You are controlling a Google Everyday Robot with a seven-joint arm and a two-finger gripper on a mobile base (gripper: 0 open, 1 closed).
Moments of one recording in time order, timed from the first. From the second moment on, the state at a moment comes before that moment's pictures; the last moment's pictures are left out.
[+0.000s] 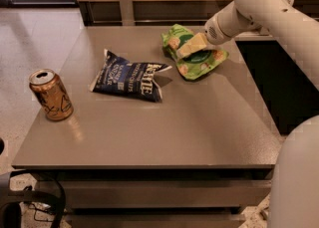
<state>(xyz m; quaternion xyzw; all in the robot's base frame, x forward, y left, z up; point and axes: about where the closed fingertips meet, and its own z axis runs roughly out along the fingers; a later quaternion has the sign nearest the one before) 0.772 -0.141 0.844 -0.33 0.87 0.10 0.35</state>
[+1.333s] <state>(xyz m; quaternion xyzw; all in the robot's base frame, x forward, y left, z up) 0.763 -0.130 0.831 -0.33 0.87 0.11 0.34</state>
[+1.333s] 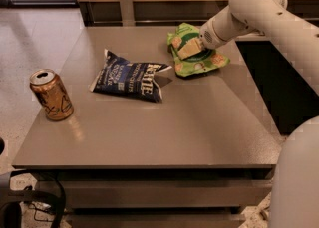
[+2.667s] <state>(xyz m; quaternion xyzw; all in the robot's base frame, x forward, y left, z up) 0.763 -0.130 0.836 -0.33 0.87 0.11 0.34</state>
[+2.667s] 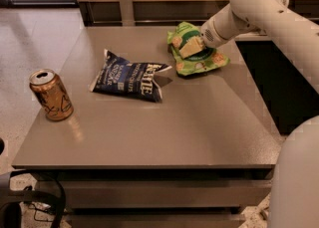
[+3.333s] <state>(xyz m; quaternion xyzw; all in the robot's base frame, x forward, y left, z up) 0.741 -0.147 0.881 -0.33 0.87 0.06 0.36</state>
